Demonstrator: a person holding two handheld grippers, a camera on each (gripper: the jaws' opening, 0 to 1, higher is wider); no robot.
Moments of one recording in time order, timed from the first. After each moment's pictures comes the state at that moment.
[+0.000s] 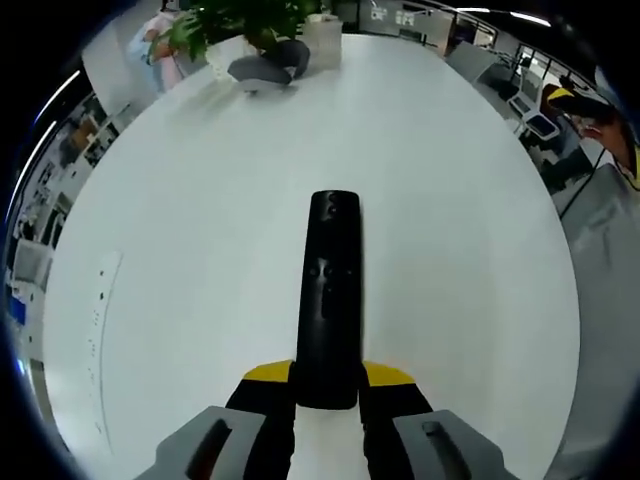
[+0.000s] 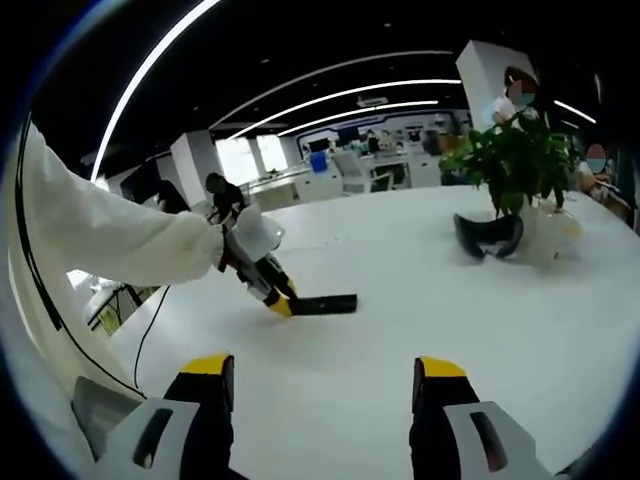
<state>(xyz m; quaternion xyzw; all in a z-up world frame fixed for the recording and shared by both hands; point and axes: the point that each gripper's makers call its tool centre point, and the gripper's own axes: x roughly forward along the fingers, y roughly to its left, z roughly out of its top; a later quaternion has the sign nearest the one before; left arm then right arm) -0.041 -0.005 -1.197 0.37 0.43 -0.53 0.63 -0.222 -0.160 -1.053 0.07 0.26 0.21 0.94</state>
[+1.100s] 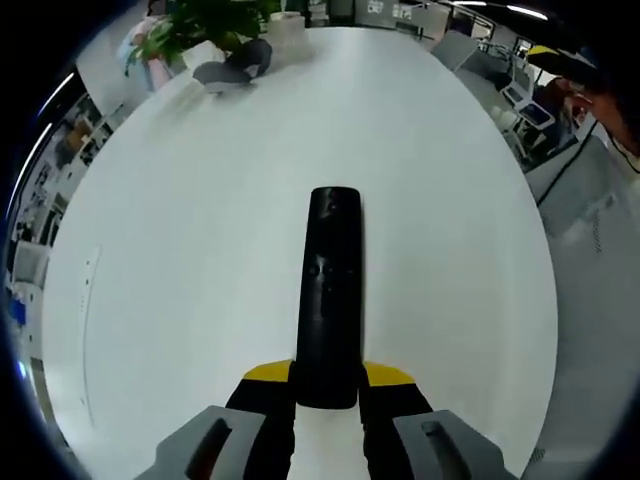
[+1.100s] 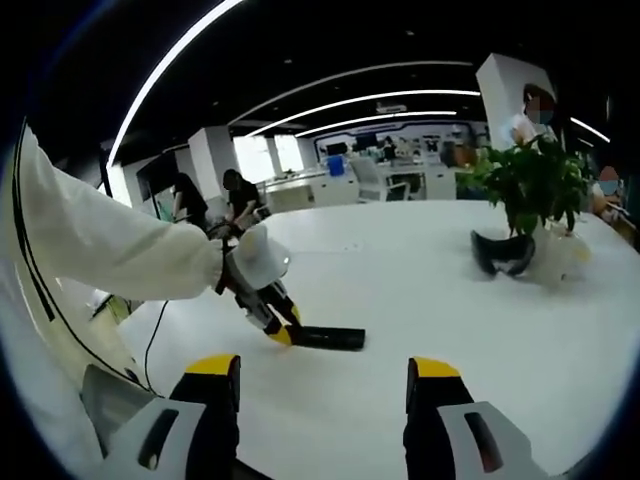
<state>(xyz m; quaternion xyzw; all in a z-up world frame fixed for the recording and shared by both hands) -0.109 0.000 -1.195 0.38 0.44 -0.52 0.62 -0.239 -0.136 -1.031 0.04 0.25 0.24 0.94</state>
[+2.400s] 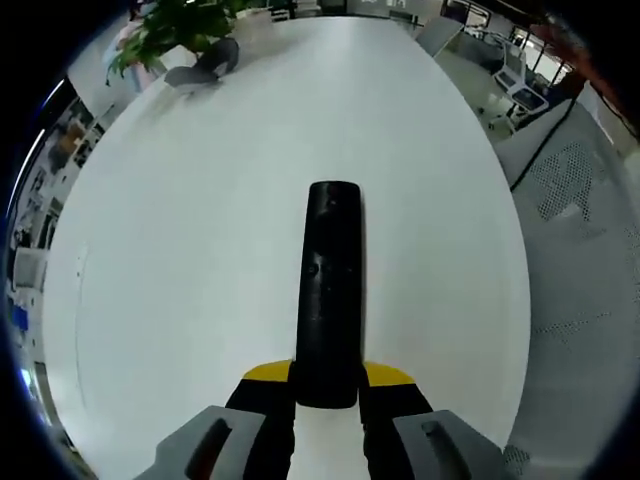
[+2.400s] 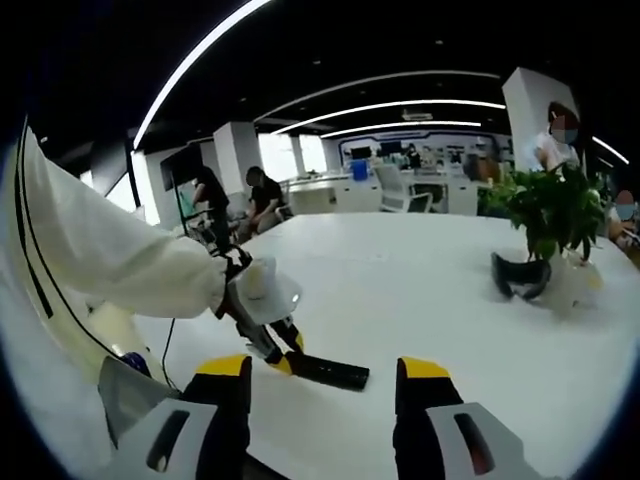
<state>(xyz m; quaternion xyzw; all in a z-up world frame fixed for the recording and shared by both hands) -0.170 0.007 -1.196 0.40 0.45 -0.52 0.61 -0.251 -0.114 -1.008 0.02 0.23 0.29 0.93</state>
